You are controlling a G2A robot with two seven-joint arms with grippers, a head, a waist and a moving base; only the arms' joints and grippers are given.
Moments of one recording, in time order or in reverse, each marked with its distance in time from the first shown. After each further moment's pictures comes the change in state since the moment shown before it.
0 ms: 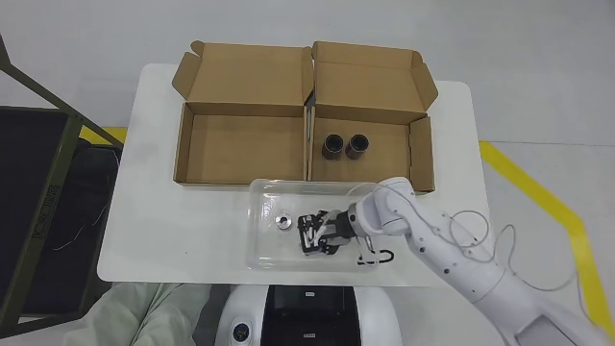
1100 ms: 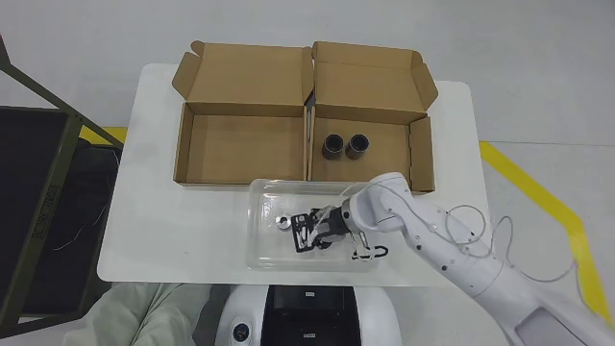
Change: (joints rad) left arm 0.000 0.000 0.000 0.000 0.000 0.000 0.000; right arm 0.045 0.005 -0.032 -0.055 -0.026 0.034 -0.025
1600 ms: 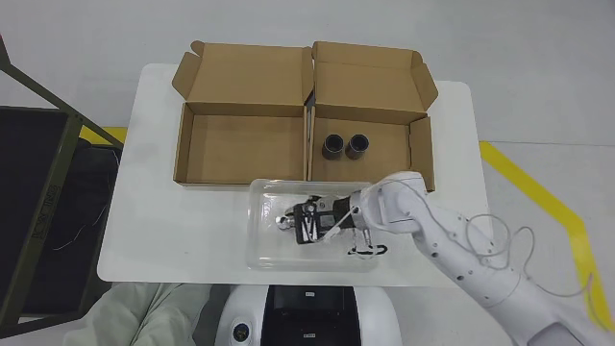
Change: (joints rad) left arm 0.000 0.000 0.000 0.000 0.000 0.000 0.000; right arm -0.076 0.038 0.122 -0.158 -0.026 0.059 -0.125
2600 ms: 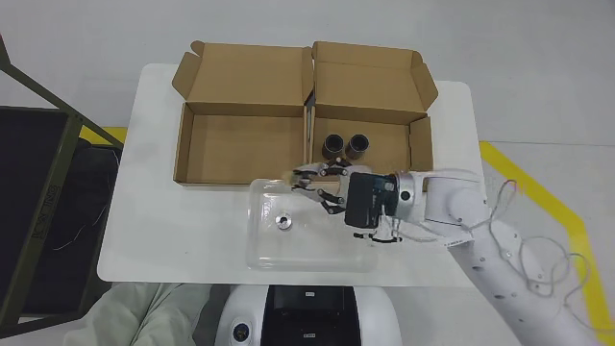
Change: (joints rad) left arm 0.000 0.000 0.000 0.000 0.000 0.000 0.000; right arm -0.162 0.051 0.293 -0.242 -0.038 0.115 -0.420
